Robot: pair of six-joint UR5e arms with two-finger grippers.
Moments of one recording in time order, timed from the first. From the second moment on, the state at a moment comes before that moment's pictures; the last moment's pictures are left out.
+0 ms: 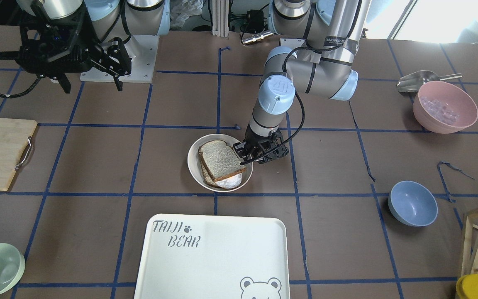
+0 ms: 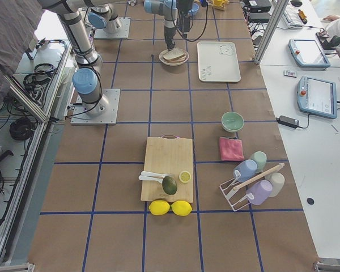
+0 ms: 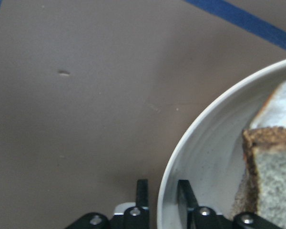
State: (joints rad) left arm -1.81 -1.87 -2.12 -0.72 1.46 -0.64; right arm 1.63 -1.56 1.43 -1.45 -1.62 -0.07
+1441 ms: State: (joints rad) left arm -1.69 -2.03 -1.65 -0.74 1.34 -0.63; right arm 1.62 -1.56 1.43 -1.45 -1.62 -0.08
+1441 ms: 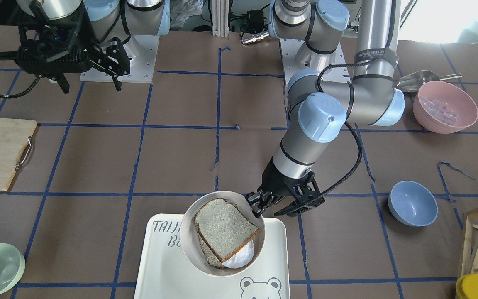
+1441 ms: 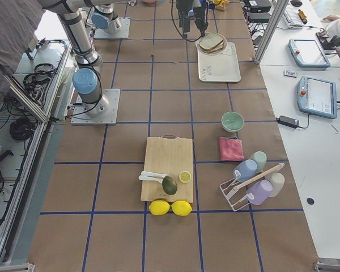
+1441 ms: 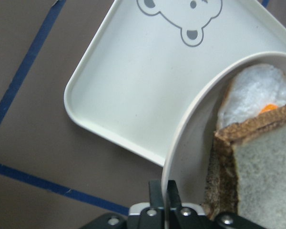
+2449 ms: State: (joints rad) left arm -1.69 -2.18 -1.51 -0.81 1.35 -0.62; right arm 1.62 -1.56 1.43 -1.45 -1.62 -0.08
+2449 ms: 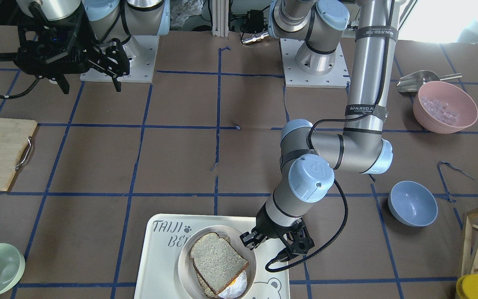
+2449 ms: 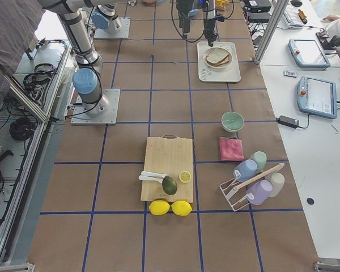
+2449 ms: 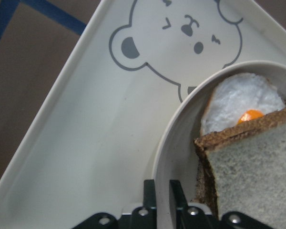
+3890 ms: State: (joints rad) left arm -1.69 -1.52 -1.52 -1.70 1.56 0.02; right arm 1.61 -1.55 1.44 -1.53 -1.60 -0.08
